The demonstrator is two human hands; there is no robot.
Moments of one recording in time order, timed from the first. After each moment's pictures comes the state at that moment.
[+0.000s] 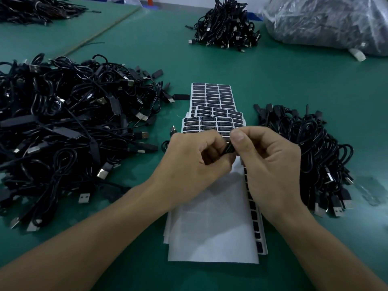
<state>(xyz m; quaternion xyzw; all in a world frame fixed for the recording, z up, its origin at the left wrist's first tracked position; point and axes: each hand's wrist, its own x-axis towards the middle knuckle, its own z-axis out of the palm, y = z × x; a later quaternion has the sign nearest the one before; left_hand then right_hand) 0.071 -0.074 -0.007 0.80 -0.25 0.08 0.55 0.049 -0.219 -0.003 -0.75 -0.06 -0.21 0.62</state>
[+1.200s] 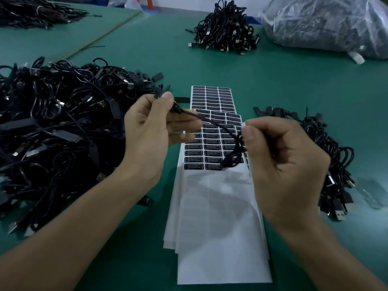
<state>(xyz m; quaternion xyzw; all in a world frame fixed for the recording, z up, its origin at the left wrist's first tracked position) 0.096 -0.050 0.010 0.55 -0.03 0.09 0.83 0.044 -0.220 0.007 -0.77 -0.17 -0.41 0.45</state>
